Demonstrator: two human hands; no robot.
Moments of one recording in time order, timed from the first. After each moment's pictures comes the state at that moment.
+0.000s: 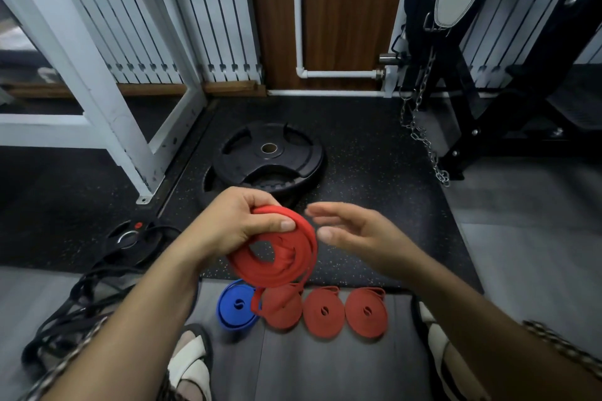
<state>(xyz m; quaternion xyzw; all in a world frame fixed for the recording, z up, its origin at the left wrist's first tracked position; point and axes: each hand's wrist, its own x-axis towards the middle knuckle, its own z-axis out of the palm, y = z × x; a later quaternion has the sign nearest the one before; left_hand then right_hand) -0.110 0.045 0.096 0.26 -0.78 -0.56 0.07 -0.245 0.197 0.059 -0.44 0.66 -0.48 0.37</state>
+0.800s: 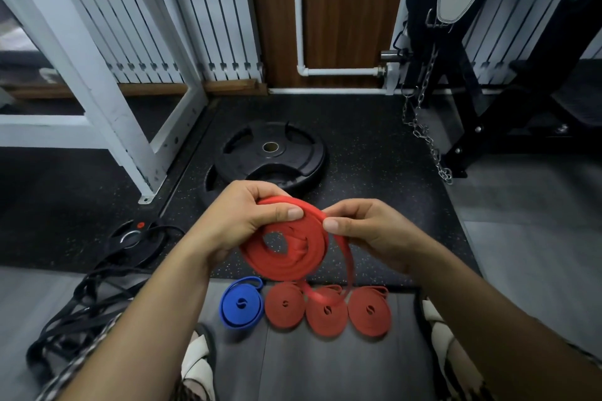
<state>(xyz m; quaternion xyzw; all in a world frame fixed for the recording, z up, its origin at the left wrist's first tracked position) -0.117 0.048 0.098 0.26 -0.72 -0.63 0.11 -0.252 0.188 0.062 -0.34 0.58 -0.57 0.48</state>
